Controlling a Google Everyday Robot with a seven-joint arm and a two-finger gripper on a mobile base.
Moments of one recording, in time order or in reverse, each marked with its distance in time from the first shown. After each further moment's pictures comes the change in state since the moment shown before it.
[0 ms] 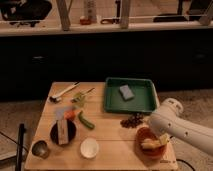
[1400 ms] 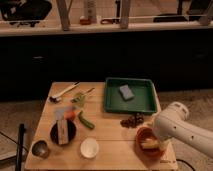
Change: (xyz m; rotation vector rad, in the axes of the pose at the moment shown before) arm -0.007 0.034 0.007 -0.045 -0.055 0.219
